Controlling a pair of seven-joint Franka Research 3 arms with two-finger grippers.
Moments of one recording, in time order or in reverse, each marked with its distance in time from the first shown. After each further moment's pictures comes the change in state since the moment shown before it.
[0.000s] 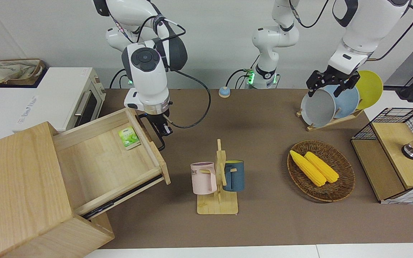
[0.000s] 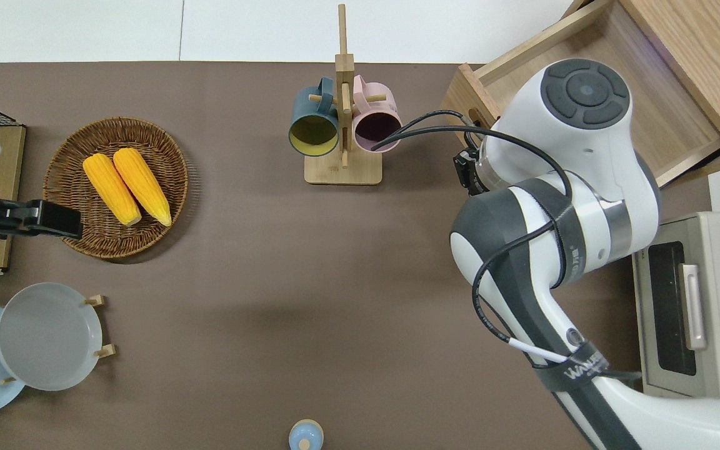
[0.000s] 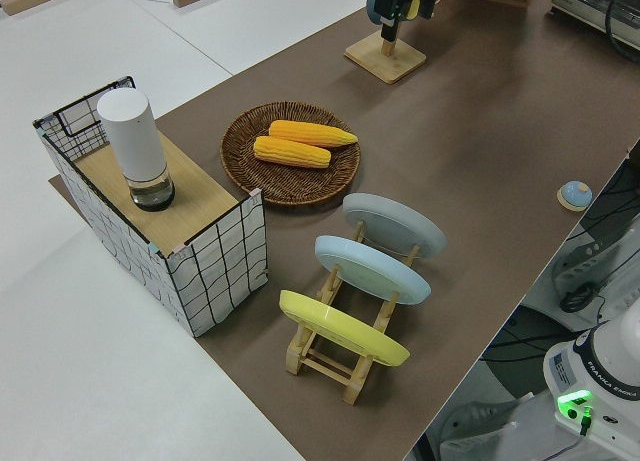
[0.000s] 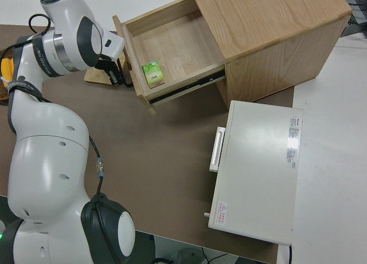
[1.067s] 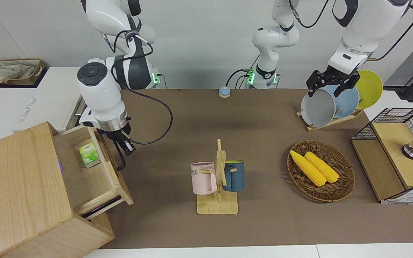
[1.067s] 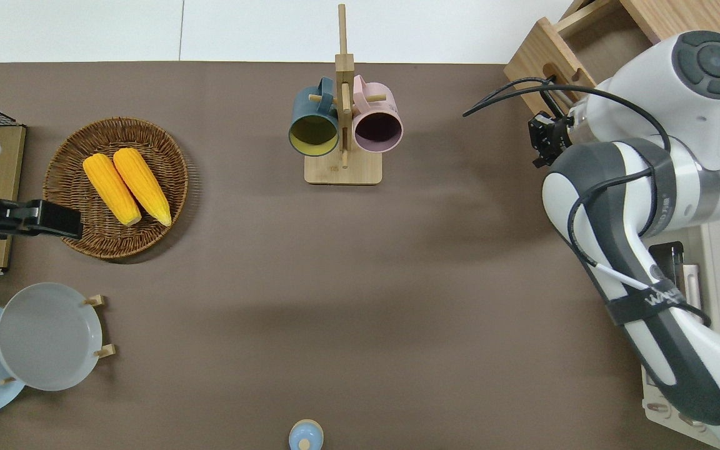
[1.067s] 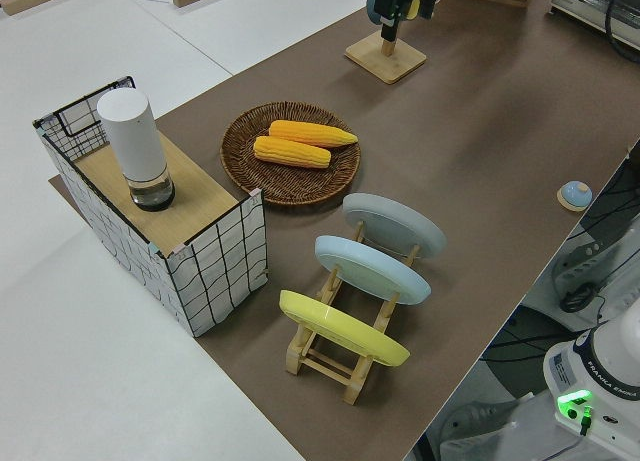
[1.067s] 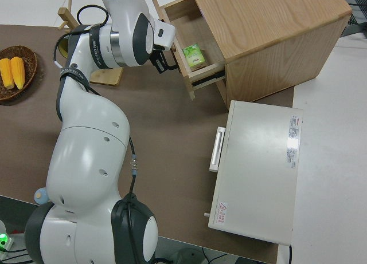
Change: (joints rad) left arm 0.000 0.000 0.000 0.000 0.000 0.000 0.000; right arm -0.186 0.042 -0.003 0.004 -0.012 0.146 -0.272
